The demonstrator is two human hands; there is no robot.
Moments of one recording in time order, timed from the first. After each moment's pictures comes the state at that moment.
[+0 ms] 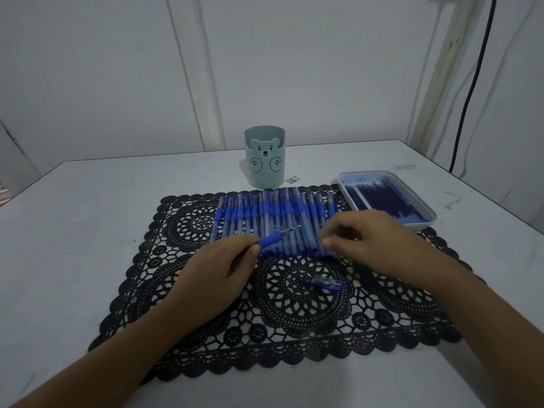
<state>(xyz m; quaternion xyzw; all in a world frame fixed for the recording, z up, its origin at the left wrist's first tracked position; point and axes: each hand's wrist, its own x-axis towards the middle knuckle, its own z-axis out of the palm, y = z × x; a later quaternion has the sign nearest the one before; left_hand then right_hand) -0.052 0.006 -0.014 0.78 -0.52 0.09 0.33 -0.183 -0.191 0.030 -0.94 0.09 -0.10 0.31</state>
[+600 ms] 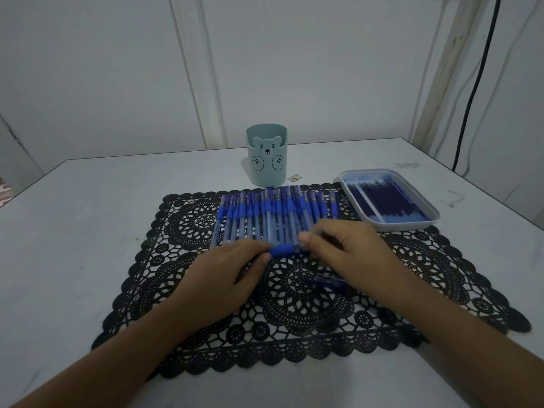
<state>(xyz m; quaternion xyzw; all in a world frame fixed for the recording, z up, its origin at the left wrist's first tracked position) -0.057 0.007 -0.013 0.77 -0.56 0.10 0.28 -0.177 -0.160 0.013 -0.90 0.06 -0.21 0.39</state>
